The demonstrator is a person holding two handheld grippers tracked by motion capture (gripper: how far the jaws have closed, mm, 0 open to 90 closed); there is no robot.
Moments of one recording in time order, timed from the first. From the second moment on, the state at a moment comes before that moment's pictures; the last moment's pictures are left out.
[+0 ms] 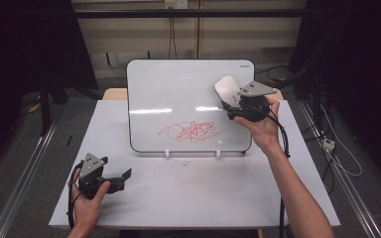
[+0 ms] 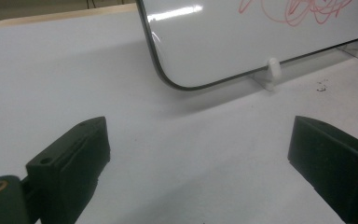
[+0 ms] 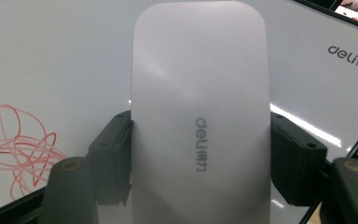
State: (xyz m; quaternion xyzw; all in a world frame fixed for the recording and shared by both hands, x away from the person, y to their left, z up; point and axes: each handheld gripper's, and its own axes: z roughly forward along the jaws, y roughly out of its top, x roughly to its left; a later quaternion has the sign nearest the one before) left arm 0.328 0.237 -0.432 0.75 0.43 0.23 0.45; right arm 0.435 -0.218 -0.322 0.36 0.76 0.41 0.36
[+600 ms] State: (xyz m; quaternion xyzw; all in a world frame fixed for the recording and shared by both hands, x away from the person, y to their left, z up) left arm 0.327 0.240 -0.433 0.75 0.44 0.24 0.44; right arm 0.418 -0.207 -0.343 0.34 0.77 0.40 0.36
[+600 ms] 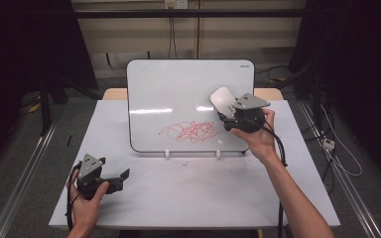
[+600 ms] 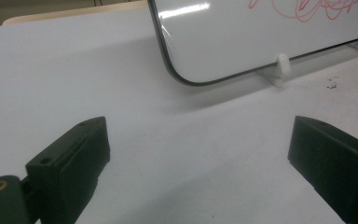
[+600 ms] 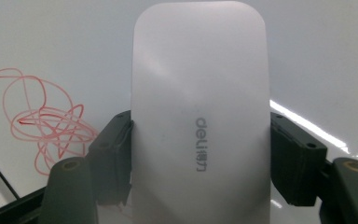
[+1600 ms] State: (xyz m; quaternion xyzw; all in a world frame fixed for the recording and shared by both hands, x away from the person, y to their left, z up) left arm 0.331 0.236 -0.432 0.75 0.44 0.22 0.44; right arm 0.420 -0.198 -0.371 0.35 0.78 0.37 0.37
